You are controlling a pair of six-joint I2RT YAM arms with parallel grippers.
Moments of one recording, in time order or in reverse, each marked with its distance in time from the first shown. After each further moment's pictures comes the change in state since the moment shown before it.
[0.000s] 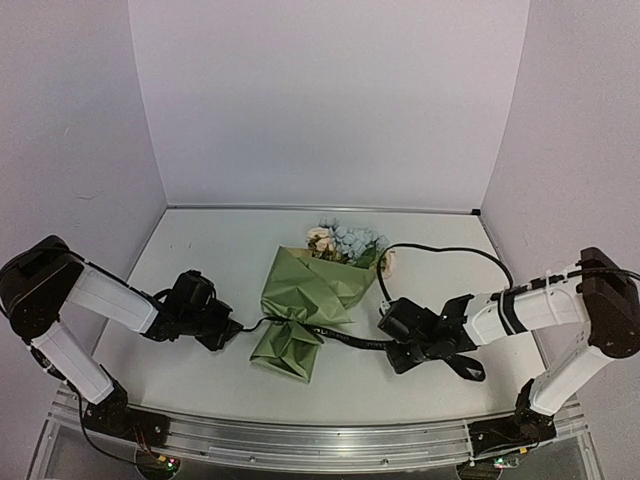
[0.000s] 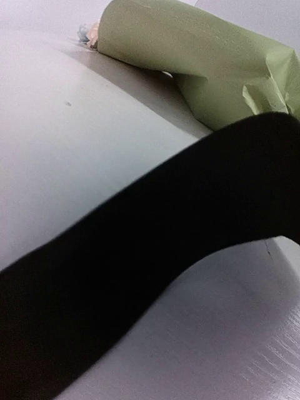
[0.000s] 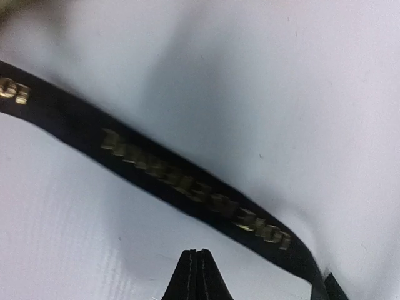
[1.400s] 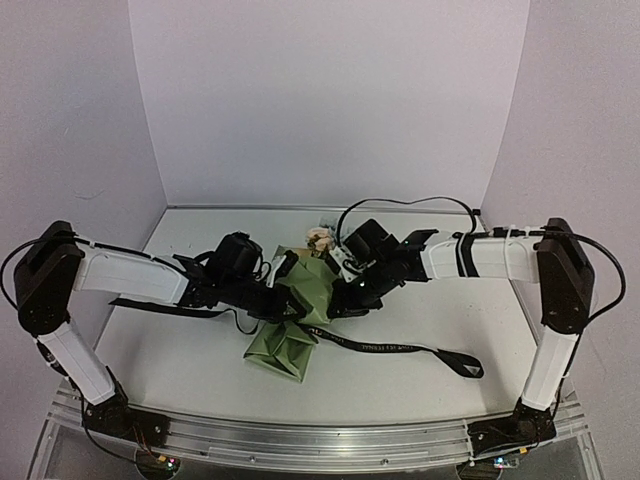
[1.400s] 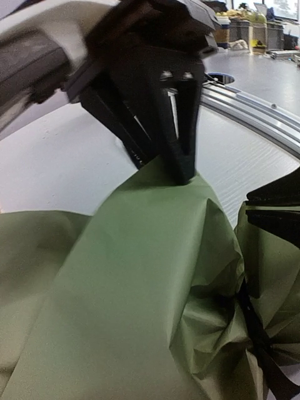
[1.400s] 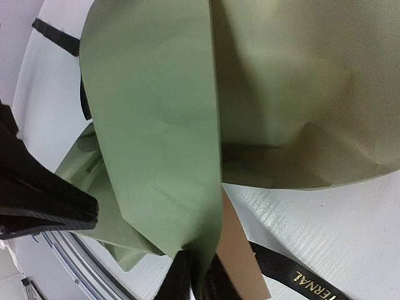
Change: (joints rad) left arm -0.191 0.073 0.438 -0.246 0.328 1.082; right arm -0.173 0.298 0.584 -0.091 -0.644 0.007
